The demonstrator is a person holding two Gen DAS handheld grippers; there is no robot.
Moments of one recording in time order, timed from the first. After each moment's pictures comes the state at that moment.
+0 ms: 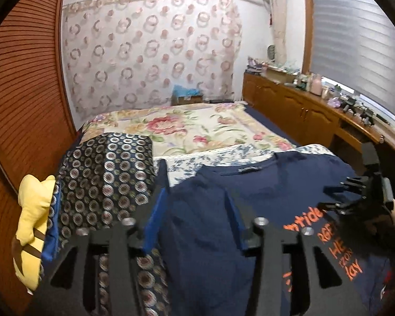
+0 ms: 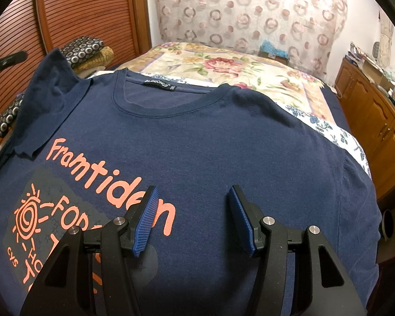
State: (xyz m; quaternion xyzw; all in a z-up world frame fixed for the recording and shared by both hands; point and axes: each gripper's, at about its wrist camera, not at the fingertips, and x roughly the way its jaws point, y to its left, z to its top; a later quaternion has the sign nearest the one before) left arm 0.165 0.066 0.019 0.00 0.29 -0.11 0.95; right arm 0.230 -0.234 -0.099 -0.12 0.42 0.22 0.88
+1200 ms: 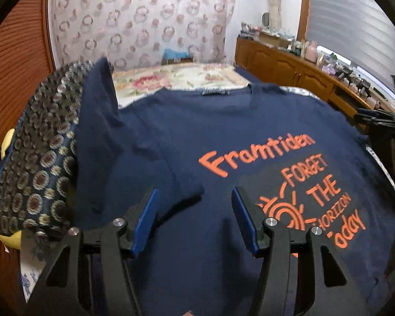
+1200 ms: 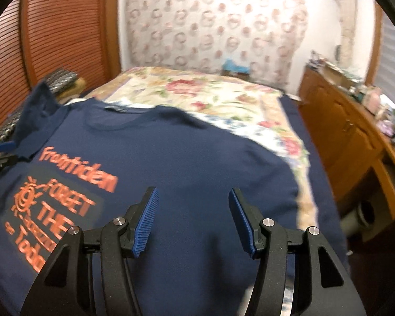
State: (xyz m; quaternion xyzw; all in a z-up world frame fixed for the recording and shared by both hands) left arm 0.124 0.005 -0.067 0.01 0.39 -0.11 0.91; right arm 0.173 -0.354 -0.047 -0.10 0.36 0.12 0.92
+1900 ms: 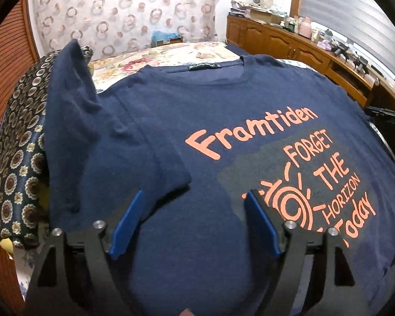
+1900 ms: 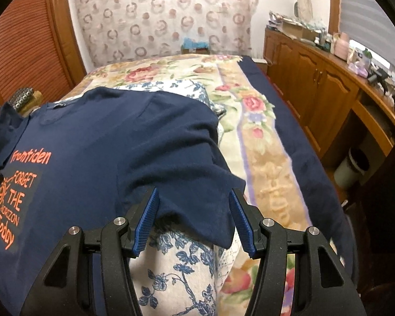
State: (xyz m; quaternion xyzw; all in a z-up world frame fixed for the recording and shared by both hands) left arm 0.134 -0.015 -0.080 0.05 0.43 -0.13 0.89; right arm 0.165 -0.459 -0.080 -0.01 0.41 0.06 0.91
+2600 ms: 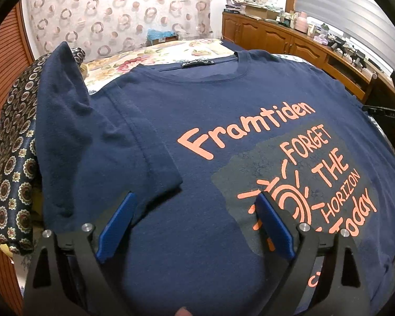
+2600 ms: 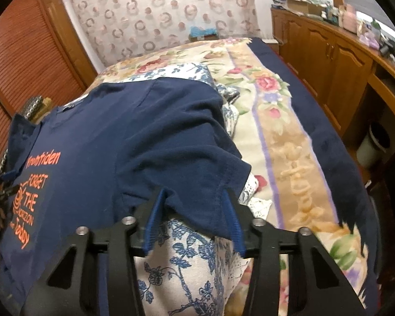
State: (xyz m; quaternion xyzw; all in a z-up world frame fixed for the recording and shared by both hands) left arm 0.140 -0.019 -0.081 0.06 0.44 -0.14 0.89; right arm 0.165 -0.471 -0.089 0.03 0.44 0.11 0.89
